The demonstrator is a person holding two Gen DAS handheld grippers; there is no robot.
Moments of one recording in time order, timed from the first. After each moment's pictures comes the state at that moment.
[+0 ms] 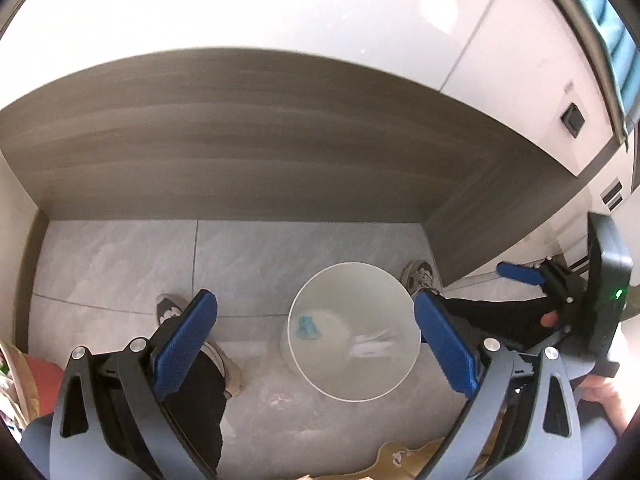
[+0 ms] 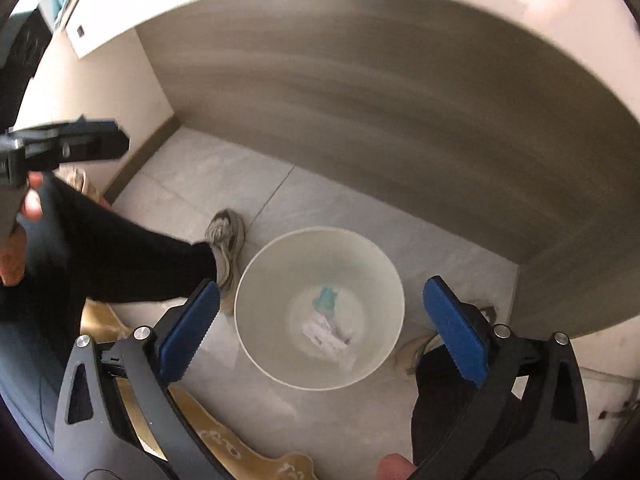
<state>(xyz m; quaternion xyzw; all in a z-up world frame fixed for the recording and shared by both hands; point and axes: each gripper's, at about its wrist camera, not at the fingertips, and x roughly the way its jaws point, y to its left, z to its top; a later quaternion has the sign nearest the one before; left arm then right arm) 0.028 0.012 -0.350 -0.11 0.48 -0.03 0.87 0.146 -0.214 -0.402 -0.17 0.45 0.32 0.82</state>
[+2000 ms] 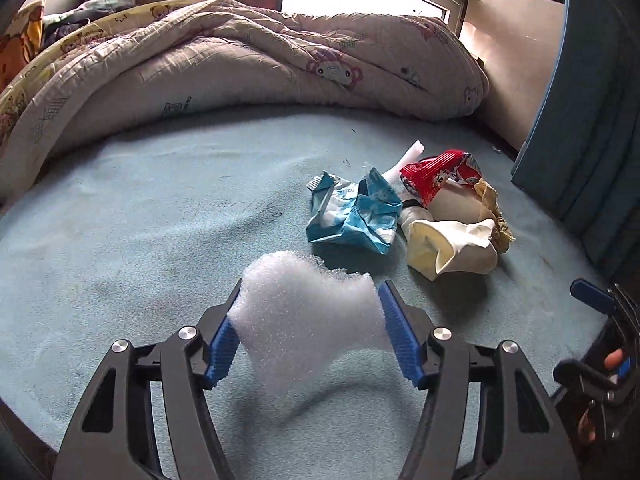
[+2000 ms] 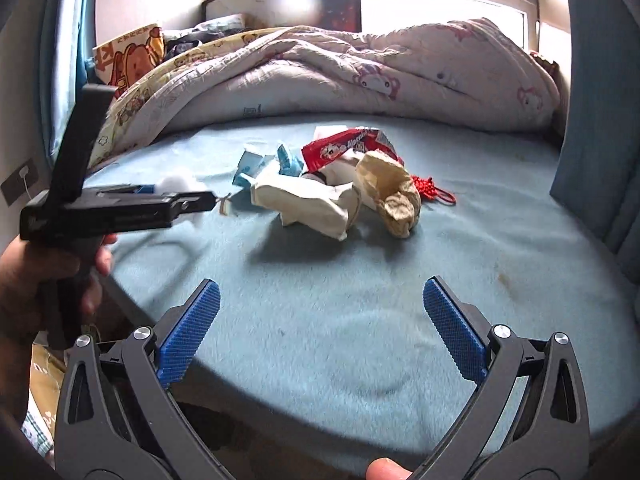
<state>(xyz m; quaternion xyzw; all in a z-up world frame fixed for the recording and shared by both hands) 0.208 0.053 -0.080 -0.08 0.36 0.01 0.93 0.275 -0.170 -0.094 -0.09 0.29 0.32 0.90</state>
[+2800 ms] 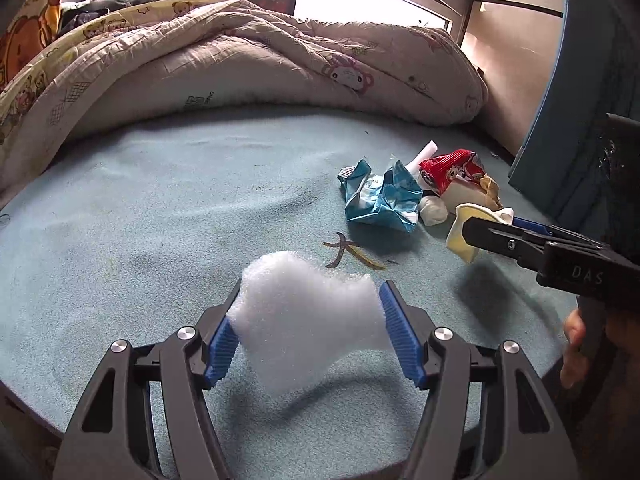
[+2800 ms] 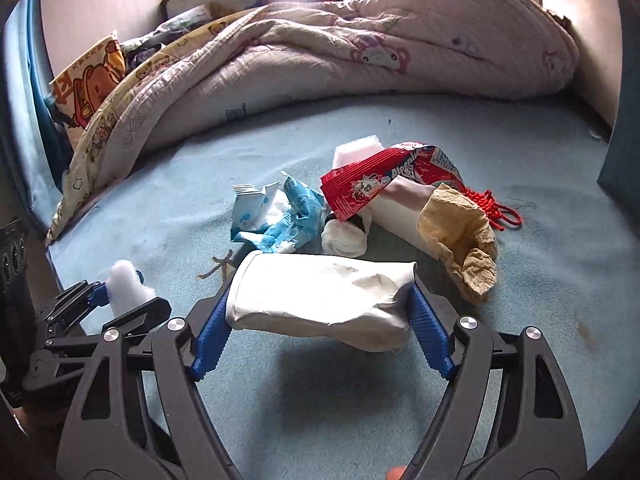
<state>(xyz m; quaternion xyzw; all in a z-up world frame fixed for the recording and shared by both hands) 0.177 0.080 -0.081 -0.09 0.35 0.00 0.93 0.325 -0.107 -0.085 -0.04 0.35 0.30 0.89</state>
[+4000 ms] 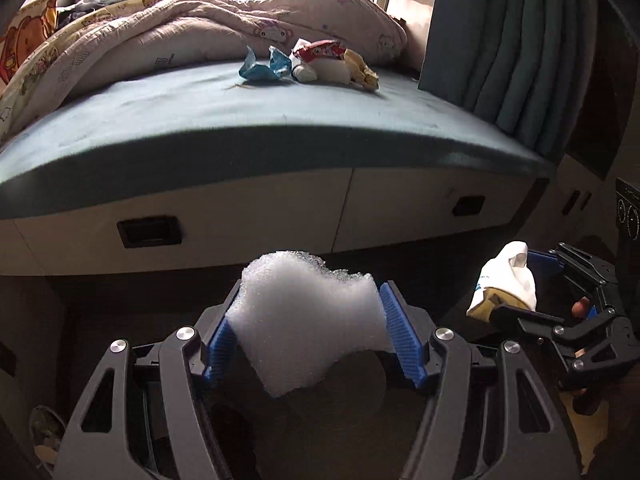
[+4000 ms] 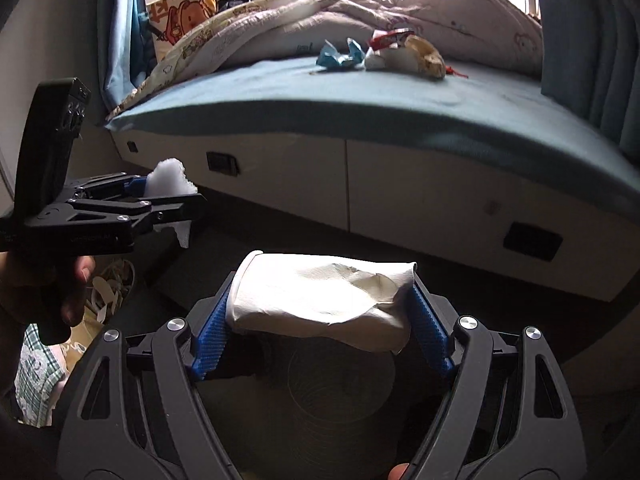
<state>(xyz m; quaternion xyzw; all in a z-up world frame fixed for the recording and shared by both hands) -0.014 -0.021 -0.154 -0.05 0.38 -0.06 0.92 0.093 -0.239 -0.200 -0.10 0.34 0.35 0.87</state>
